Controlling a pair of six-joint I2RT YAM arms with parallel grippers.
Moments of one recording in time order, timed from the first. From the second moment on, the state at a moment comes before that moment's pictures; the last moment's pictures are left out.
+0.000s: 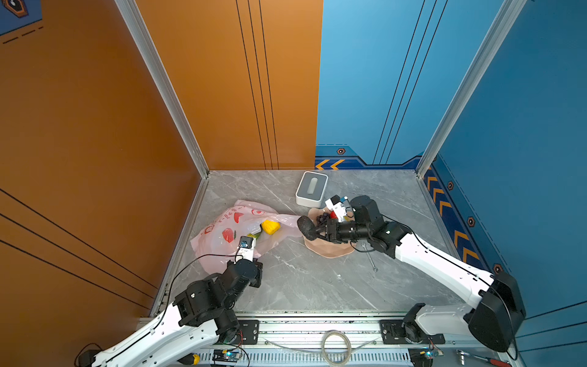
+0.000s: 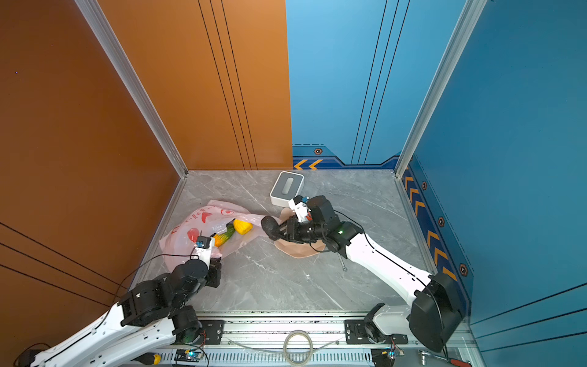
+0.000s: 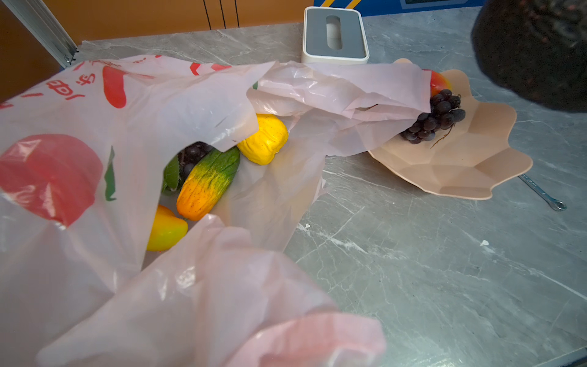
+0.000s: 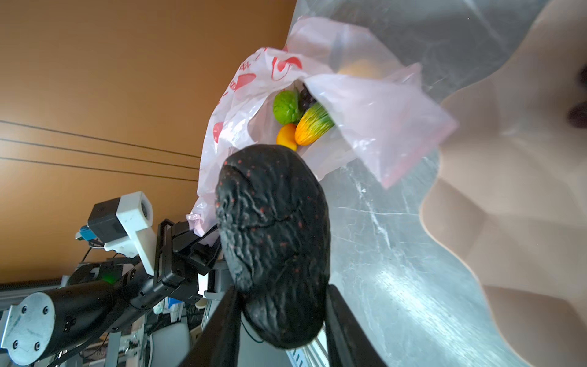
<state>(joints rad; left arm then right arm) -0.95 0.49 0.64 -0.87 -0.57 -0.51 0.71 1.37 1.06 -0.24 -0.58 0.81</state>
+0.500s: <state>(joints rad) -0.96 0.48 0.64 -0.87 -0.57 -0.52 0.85 1.95 1.44 -0.13 -0.61 0.88</state>
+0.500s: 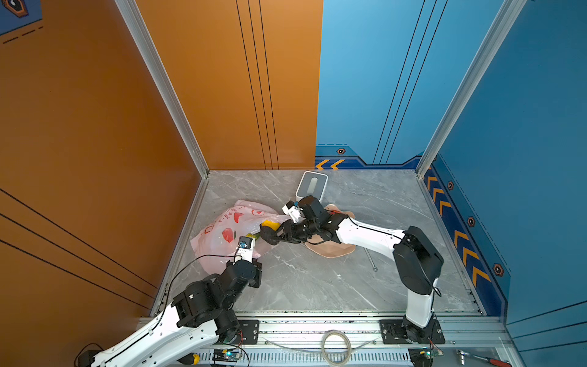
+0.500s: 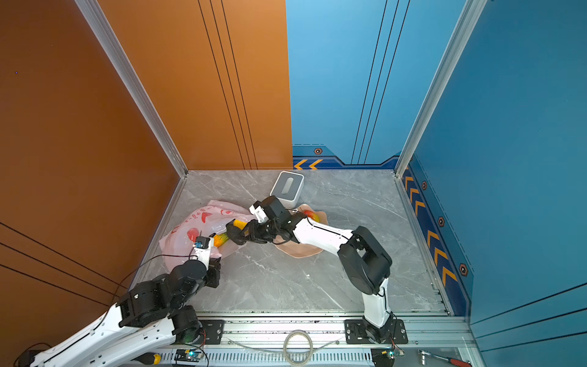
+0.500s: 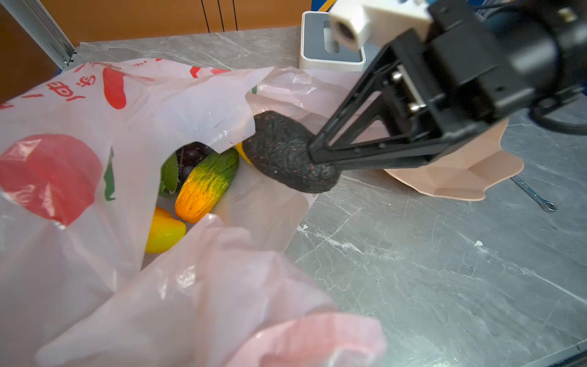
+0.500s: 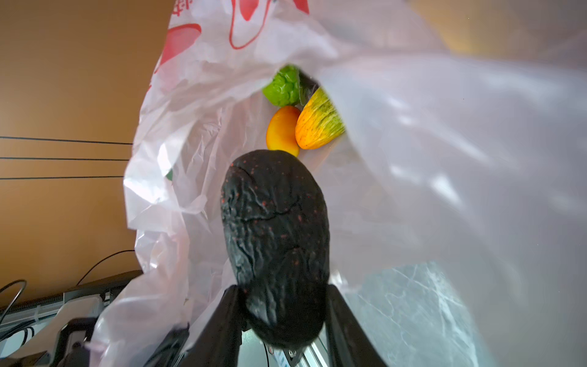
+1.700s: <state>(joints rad) -0.98 0.47 0.64 -0.87 -0.58 -0.52 0.97 2.42 1.94 -0.09 -0.69 1.03</state>
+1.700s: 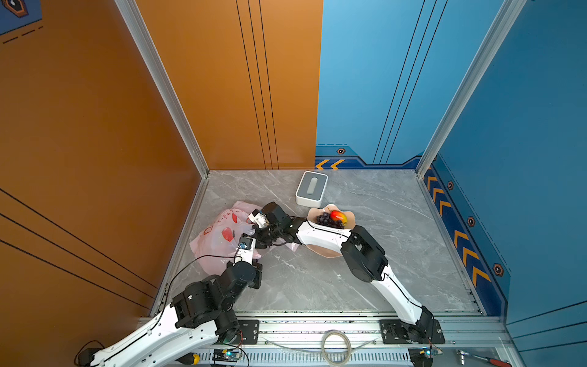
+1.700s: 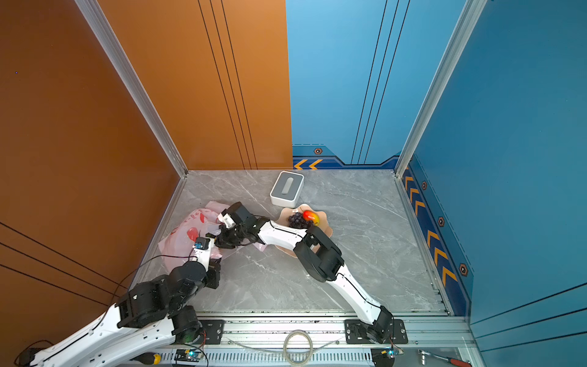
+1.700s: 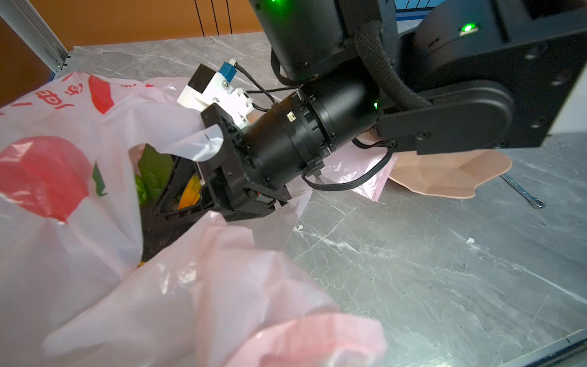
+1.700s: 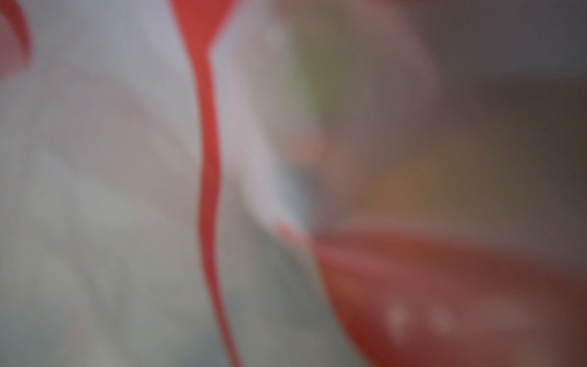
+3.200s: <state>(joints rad) -0.98 0.47 0.64 -0.88 -0.58 -0.52 0.93 2.19 1.90 -0.67 -0.17 0.54</state>
